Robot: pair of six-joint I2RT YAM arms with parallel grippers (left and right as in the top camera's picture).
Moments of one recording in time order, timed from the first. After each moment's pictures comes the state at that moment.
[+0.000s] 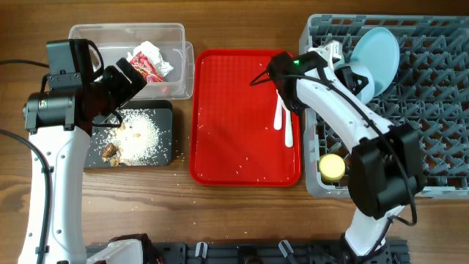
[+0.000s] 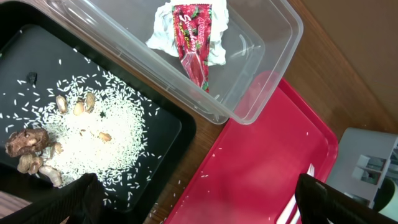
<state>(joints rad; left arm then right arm) 0.09 1.37 1.37 -0.99 0.12 -0.63 0.42 1.95 1.51 -1.39 1.29 0.53</state>
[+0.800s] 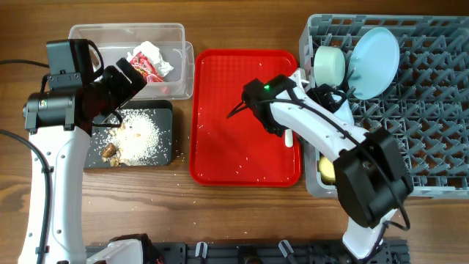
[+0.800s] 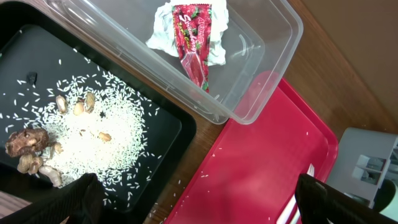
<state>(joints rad) 0.09 1.37 1.37 -0.99 0.12 -0.63 0.60 1.94 1.42 -1.38 1.08 0.42</state>
